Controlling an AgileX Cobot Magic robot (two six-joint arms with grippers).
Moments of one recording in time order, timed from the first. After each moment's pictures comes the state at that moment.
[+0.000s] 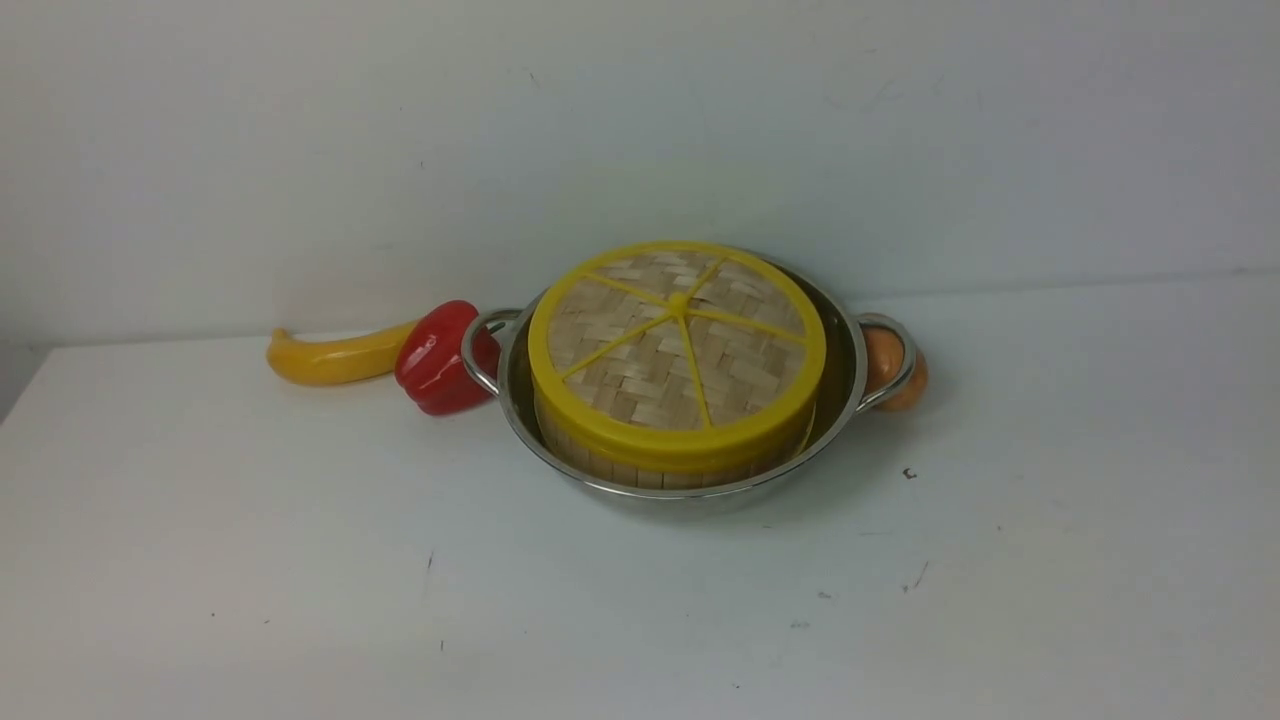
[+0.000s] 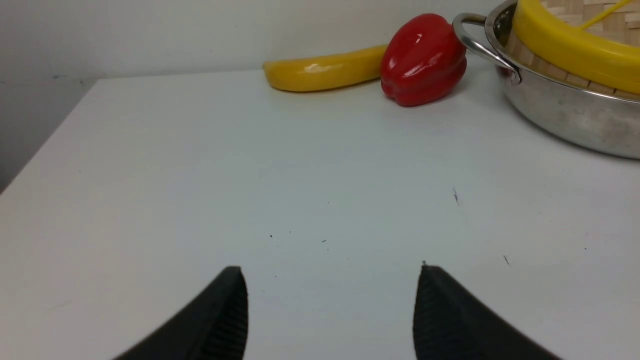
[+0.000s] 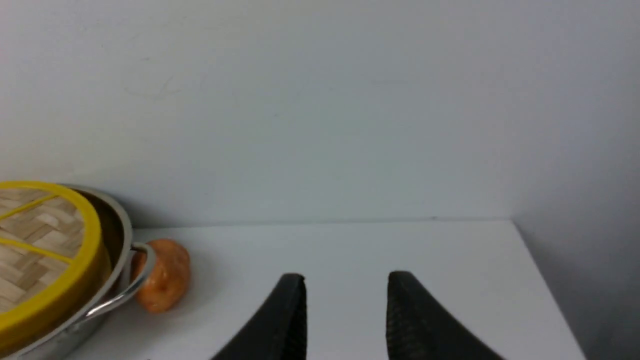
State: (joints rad) right arm 0.05 0.55 -0.62 -0.32 0.51 0.29; left arm 0.06 0.00 0.01 -0.07 0.33 0.08
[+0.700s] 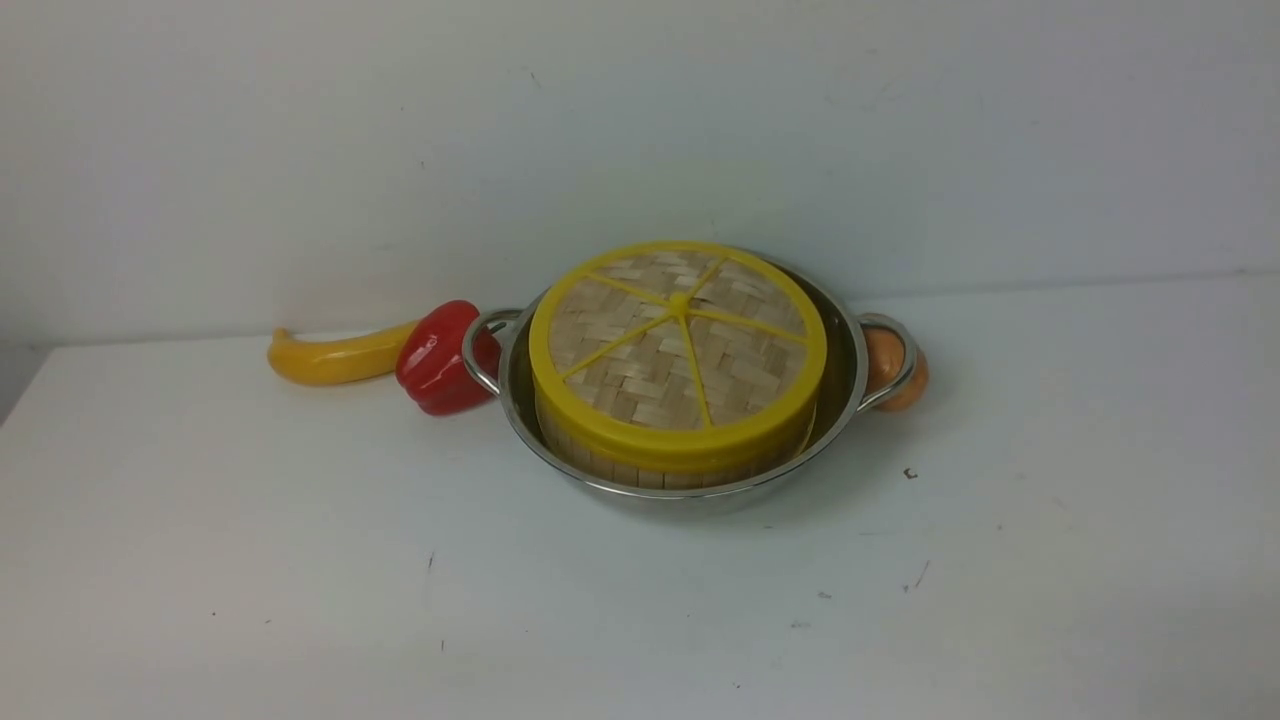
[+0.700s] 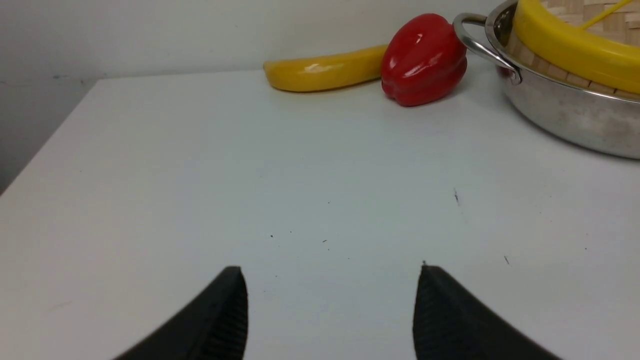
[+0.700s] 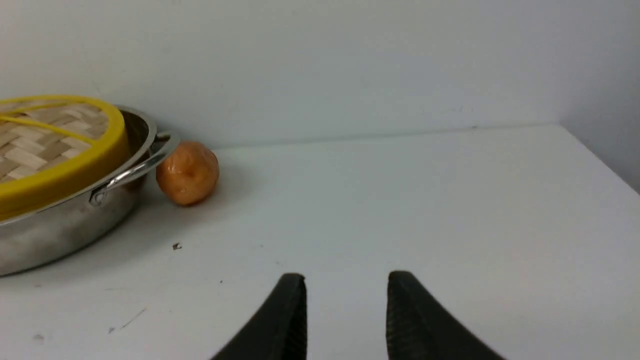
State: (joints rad) right arm 0.06 0.03 0.01 -0.31 0.33 0.40; left arm 0.06 0.00 0.01 -0.07 0.33 0.08
